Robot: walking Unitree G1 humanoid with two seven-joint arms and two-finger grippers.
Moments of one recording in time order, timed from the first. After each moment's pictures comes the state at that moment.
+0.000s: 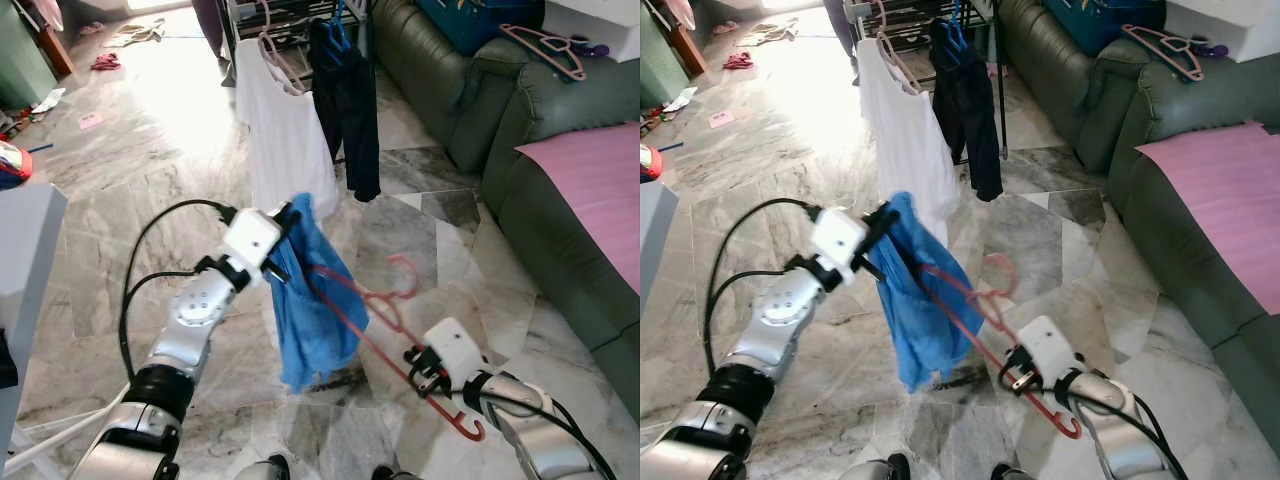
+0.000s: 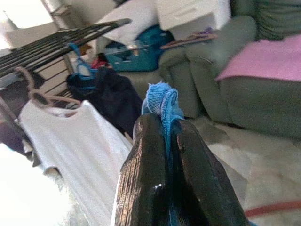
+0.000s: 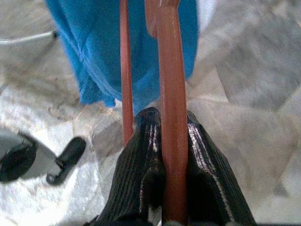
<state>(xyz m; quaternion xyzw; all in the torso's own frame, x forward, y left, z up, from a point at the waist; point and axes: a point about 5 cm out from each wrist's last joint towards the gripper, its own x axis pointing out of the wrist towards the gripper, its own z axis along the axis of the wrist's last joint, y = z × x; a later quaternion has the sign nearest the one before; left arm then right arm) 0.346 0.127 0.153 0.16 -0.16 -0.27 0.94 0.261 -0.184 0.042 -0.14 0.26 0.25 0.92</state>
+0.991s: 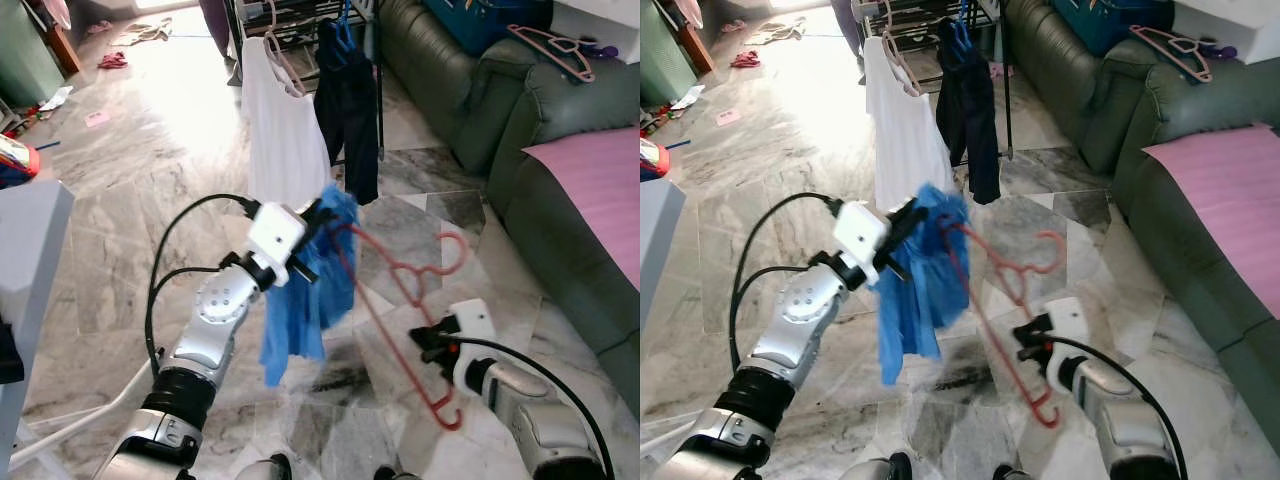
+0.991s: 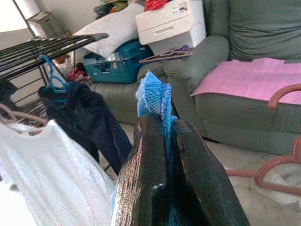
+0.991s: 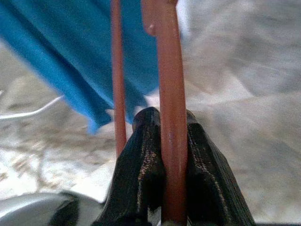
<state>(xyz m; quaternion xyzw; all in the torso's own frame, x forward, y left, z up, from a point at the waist) 0.337 0.088 0.163 0.14 -0.17 -0.33 0.92 0.275 -0.184 0.047 0.04 0.25 0.24 0.94</state>
